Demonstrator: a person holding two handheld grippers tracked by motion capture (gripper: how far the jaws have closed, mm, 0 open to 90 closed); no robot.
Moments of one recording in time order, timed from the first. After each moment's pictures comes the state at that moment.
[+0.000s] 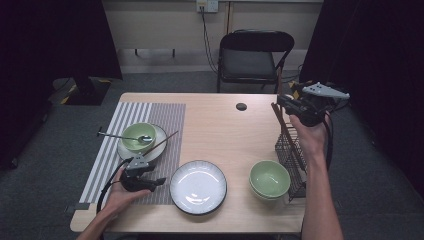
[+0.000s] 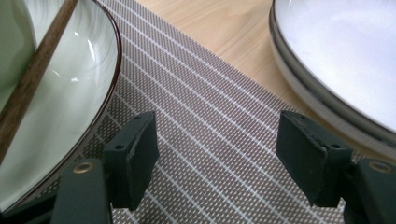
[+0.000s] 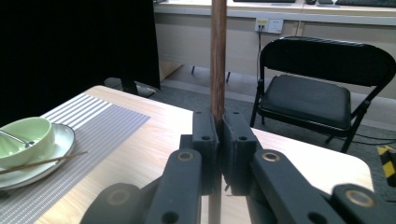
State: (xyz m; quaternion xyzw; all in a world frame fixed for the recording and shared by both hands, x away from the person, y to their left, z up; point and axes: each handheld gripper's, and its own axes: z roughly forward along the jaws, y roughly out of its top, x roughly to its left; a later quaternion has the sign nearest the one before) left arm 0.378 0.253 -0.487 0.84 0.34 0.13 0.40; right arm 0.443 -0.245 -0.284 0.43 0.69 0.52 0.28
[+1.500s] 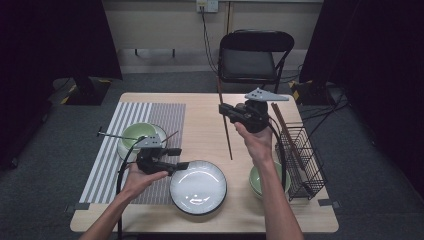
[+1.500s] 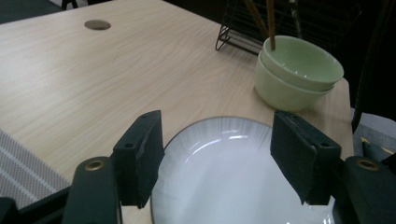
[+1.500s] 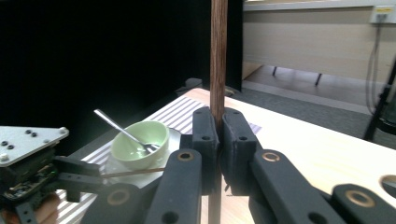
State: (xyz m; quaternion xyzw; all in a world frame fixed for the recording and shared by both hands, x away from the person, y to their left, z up) left arm 0.396 0.188 -0.405 0.81 0.25 0.05 0.53; right arm 0.432 -0.114 -0.295 0.35 0.72 0.58 0.16
